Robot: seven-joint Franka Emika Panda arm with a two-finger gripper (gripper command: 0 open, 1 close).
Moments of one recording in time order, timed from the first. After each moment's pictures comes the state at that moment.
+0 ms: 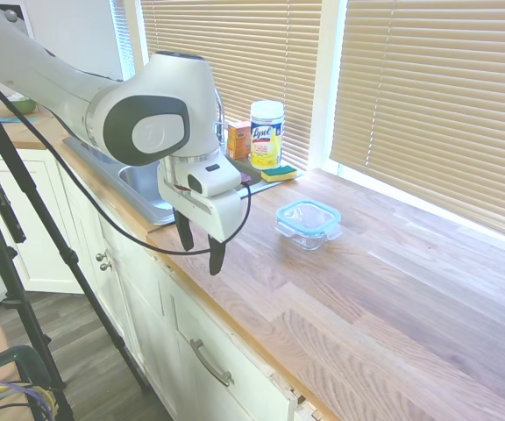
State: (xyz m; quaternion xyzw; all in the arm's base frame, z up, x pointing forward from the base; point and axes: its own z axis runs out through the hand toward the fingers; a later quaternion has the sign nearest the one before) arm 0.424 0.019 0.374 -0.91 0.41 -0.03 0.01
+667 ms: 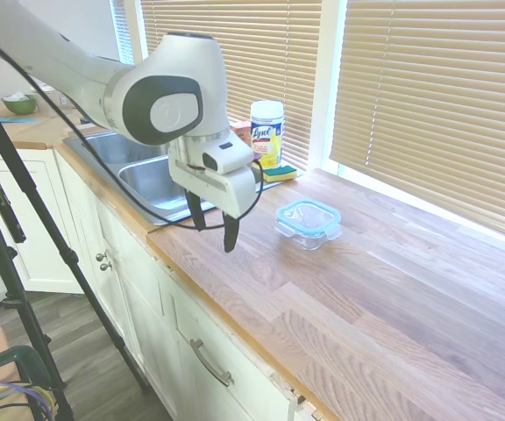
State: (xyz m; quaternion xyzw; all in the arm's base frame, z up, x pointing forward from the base) arm 0.467 0.036 0.402 -0.92 0.38 -0.05 0.02
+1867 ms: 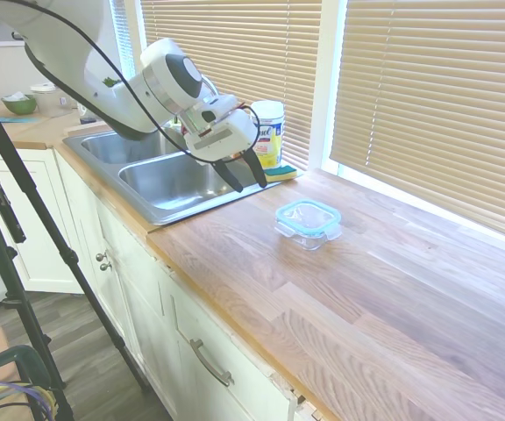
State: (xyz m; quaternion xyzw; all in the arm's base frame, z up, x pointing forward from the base) arm 0.585 0.191 0.385 -0.89 0.31 -0.29 -0.18
